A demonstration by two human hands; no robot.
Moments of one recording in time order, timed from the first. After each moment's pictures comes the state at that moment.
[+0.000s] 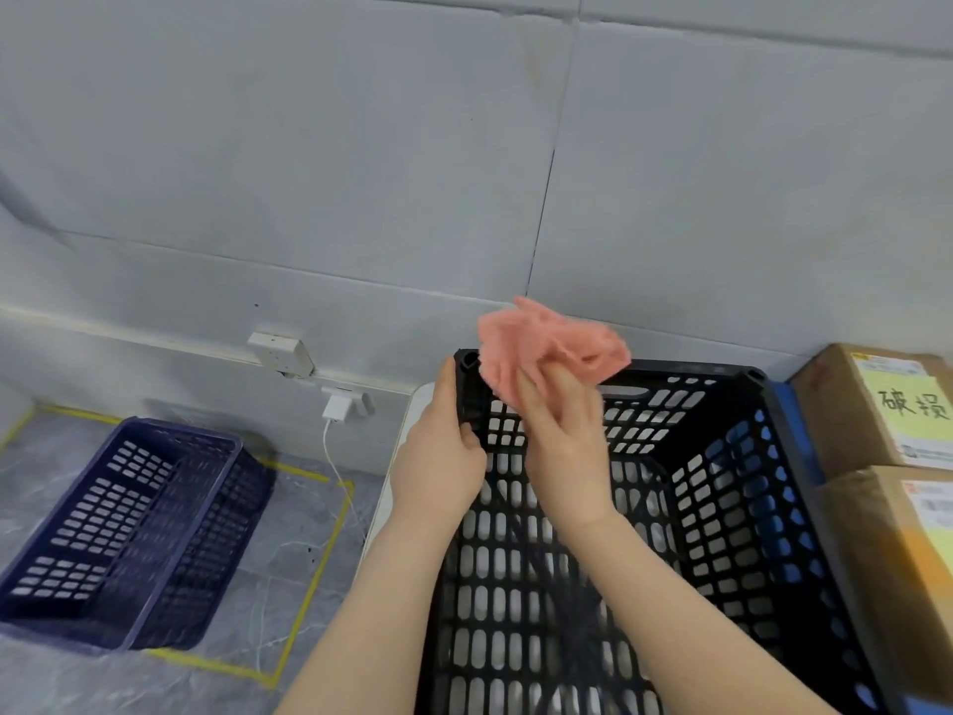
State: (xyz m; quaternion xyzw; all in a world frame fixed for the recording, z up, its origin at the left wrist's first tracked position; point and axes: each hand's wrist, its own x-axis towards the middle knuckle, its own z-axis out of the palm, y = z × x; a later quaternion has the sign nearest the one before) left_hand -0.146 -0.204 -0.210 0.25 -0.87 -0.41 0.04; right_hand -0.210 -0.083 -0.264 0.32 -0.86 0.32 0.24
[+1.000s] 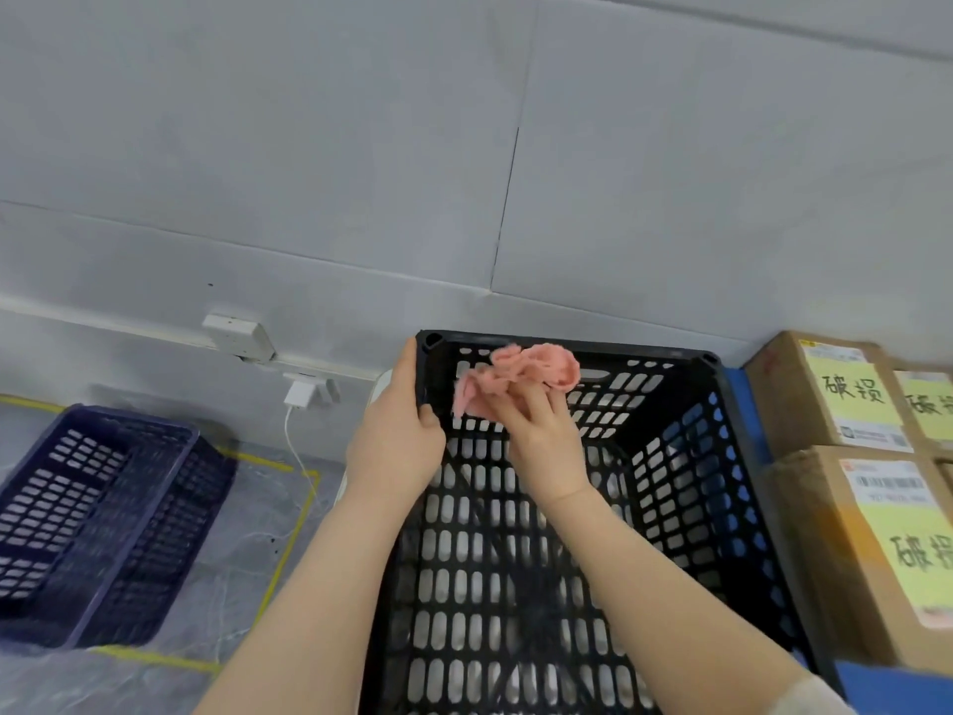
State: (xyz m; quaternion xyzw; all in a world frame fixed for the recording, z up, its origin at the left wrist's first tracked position) left_hand -0.147 -0.207 -0.218 0.25 -0.87 -0.42 0.05; right_hand -0.231 -0.061 -0.305 0.35 -0.88 0.19 0.25
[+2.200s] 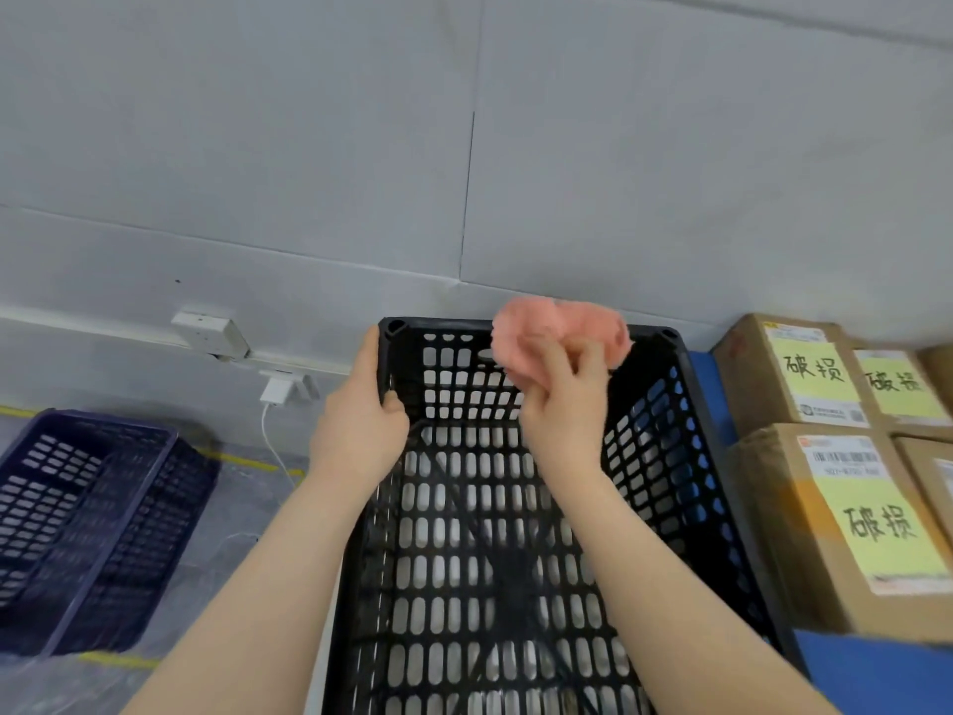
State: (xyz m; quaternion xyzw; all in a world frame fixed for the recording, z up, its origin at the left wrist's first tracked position) left_hand -0.147 -0.201 -0.209 0.26 -0.87 -0.42 0.05; right_hand -0.230 -0.031 -0.255 0.15 -0.89 0.36 0.23
